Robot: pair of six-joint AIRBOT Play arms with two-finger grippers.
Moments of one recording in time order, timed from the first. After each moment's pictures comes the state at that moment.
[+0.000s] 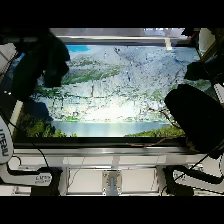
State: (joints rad) left arm -0.06 -1.48 2.02 1.12 -1.11 -1.50; right arm -0.08 -1.31 1.88 -1.52 1.75 1.43
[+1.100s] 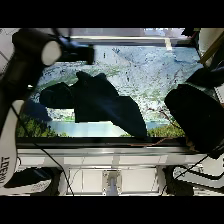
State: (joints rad) left arm -0.51 -1.34 1.82 1.90 -1.30 -1.91; right arm -0.40 -1.32 1.50 -1.04 1.56 1.27
